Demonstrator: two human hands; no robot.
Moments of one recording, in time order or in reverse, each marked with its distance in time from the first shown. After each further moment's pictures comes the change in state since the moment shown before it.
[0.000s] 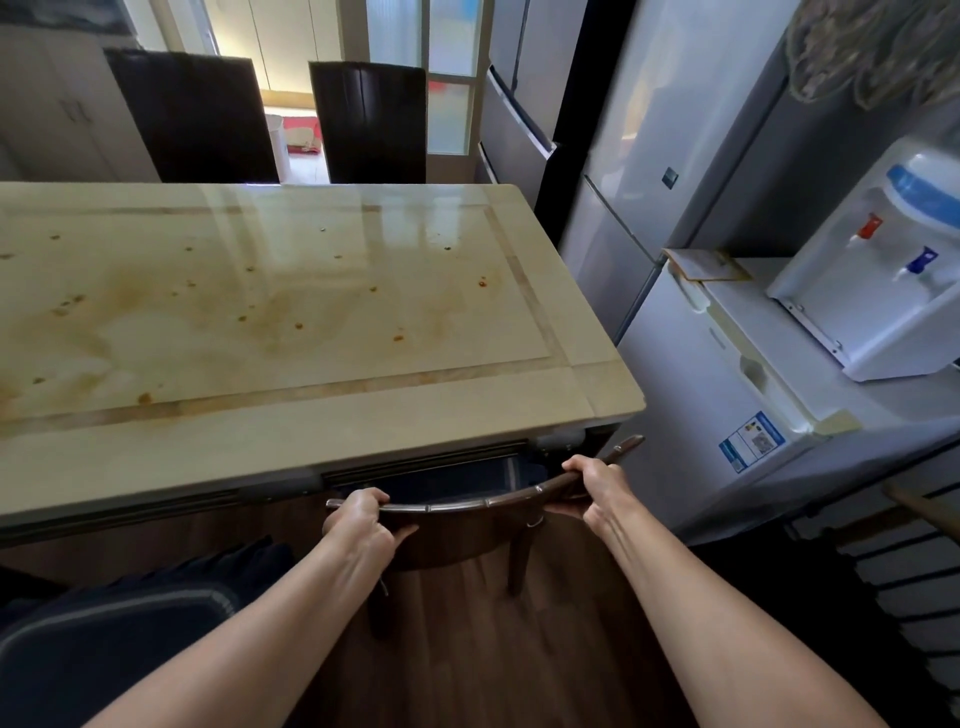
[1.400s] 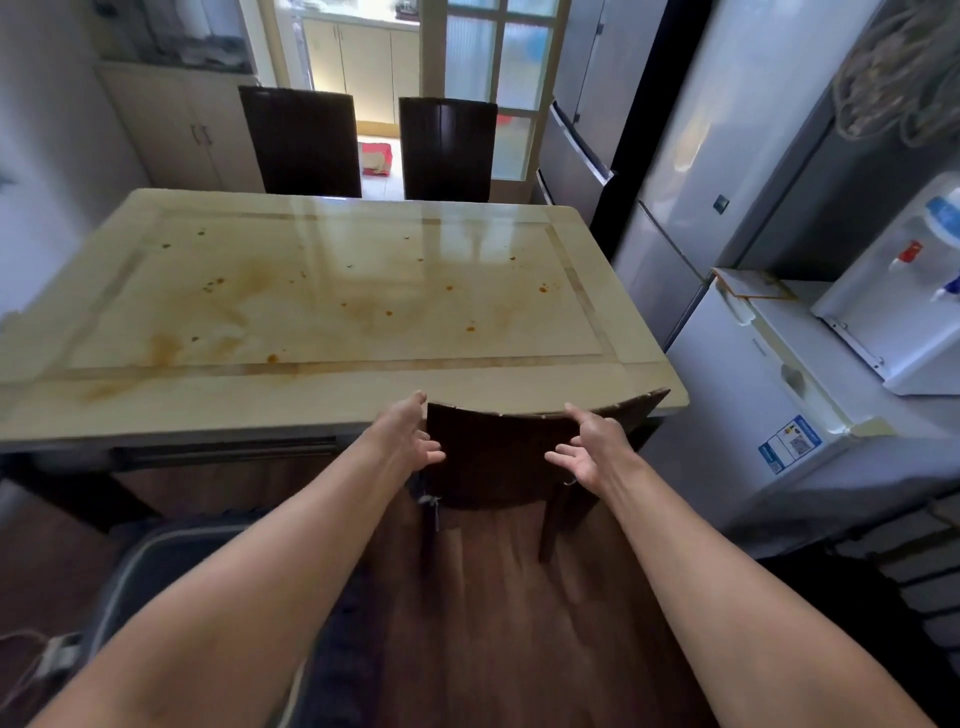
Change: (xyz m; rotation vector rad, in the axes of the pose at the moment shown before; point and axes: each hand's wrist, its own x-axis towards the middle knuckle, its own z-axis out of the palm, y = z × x) left_hand -0.091 0.058 -0.067 0.237 -0.361 0.122; right_hand -0.128 0.005 0.064 0.053 -0.197 -0.041
